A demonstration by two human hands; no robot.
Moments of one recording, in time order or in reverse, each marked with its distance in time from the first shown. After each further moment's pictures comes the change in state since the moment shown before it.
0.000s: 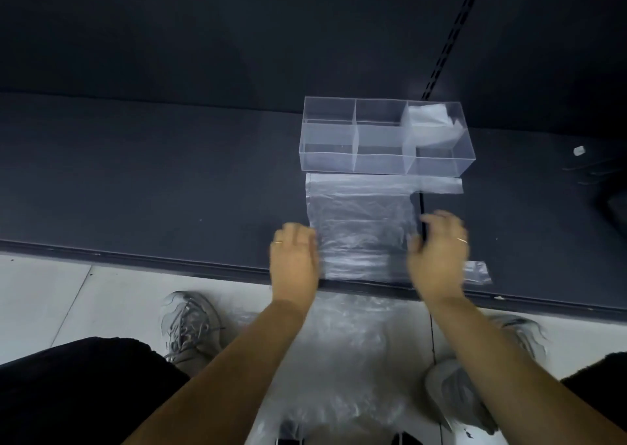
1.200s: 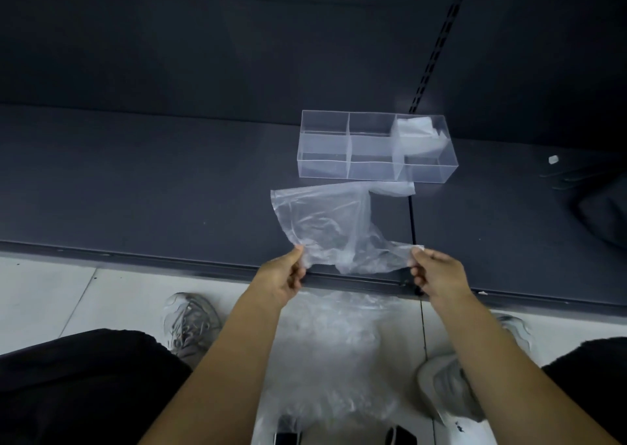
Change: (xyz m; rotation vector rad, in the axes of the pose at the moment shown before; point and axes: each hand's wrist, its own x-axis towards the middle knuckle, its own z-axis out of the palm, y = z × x) left_hand 0.002 -0.013 -0.025 -1.168 -0.490 -1.282; right_hand -0.009 0.023 -0.013 0.833 -0.317 0.807
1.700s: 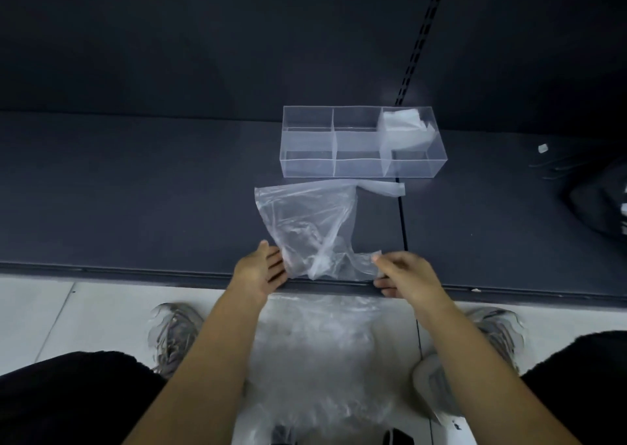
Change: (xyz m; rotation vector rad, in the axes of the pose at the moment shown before) left_hand 0.016 0.016 0.000 -0.009 0.015 0.028; right_hand -0.025 -0.004 0.013 -0.281 -0.195 -0.061
